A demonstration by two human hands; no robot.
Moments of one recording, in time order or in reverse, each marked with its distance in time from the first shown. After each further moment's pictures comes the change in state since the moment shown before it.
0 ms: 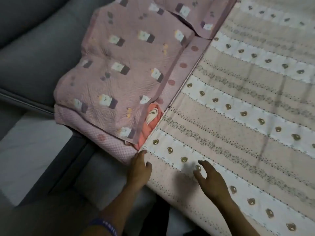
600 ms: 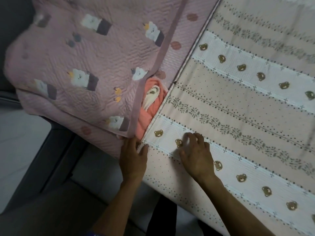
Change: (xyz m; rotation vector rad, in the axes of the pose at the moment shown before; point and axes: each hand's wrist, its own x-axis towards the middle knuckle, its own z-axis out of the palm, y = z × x) left_hand 0.091 -0.064 0.056 -0.091 0.264 0.045; right_hand 0.121 -0.025 0.104 -0.183 0.107 -0.141
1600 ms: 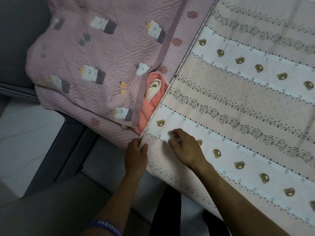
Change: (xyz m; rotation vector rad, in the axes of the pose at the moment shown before) left_hand -0.029 -0.024 -0.002 -0.008 -0.109 -0.109; right_hand -0.017 -0.024 -0.012 0.361 -0.173 -0.020
